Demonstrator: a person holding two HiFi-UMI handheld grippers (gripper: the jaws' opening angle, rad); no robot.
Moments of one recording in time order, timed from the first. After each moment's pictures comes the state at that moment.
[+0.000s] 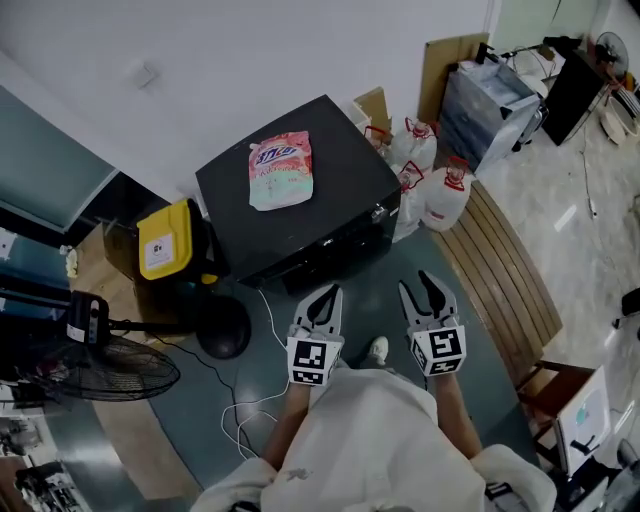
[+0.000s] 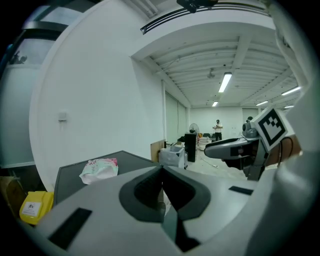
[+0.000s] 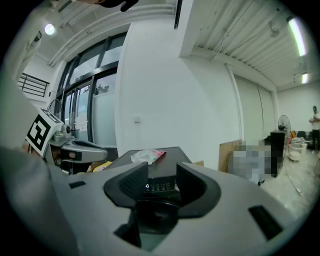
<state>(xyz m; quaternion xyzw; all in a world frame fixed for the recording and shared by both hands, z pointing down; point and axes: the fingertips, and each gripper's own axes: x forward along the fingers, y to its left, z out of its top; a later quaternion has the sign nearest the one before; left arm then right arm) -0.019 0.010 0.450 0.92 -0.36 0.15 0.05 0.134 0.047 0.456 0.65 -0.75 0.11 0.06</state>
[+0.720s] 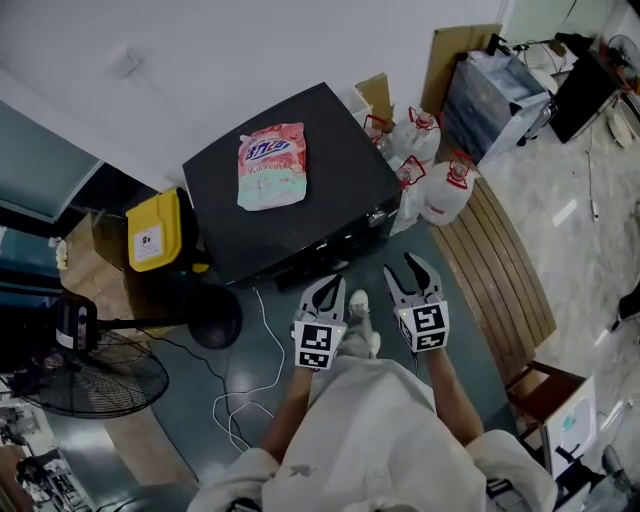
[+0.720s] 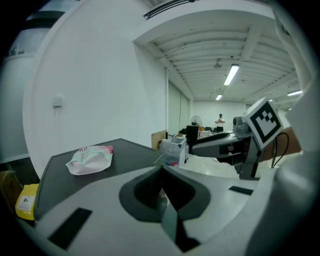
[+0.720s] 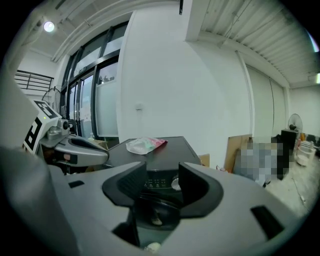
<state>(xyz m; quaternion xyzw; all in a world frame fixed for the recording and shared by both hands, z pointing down) 0.014 -0.049 0.523 0.91 -0.36 0.19 0.08 0.144 -0.042 0.526 0.61 -0.77 0.13 0.11</state>
